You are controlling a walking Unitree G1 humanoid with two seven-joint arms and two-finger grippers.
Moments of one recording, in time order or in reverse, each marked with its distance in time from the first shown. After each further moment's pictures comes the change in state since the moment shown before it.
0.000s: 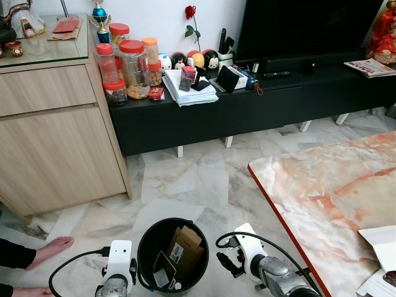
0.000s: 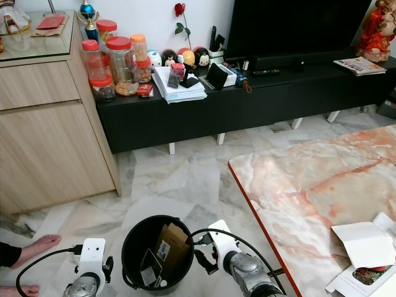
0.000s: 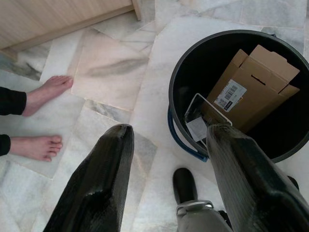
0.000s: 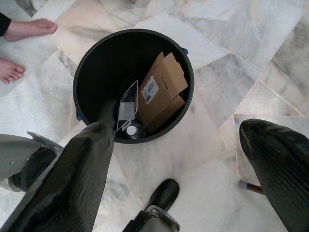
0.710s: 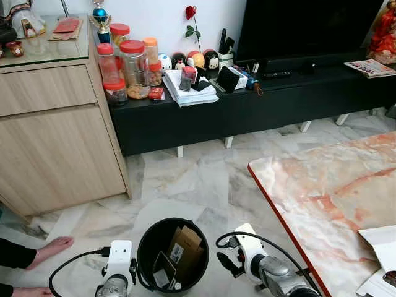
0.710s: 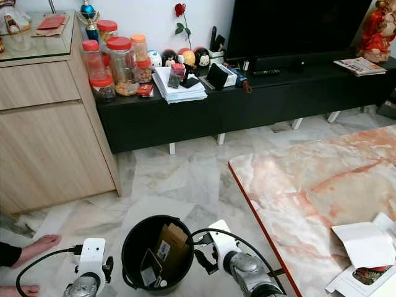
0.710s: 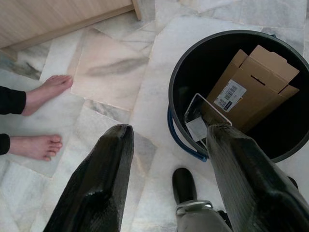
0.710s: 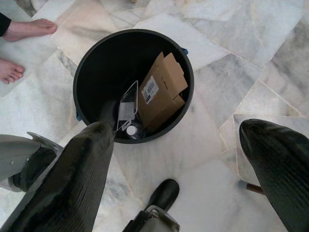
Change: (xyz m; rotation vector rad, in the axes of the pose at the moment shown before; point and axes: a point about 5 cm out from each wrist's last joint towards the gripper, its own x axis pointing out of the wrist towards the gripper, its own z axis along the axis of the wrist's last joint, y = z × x) left arm 0.000 0.000 0.000 -0.004 0.001 0.001; right arm 0.000 0.000 0.000 0.002 0.000 0.000
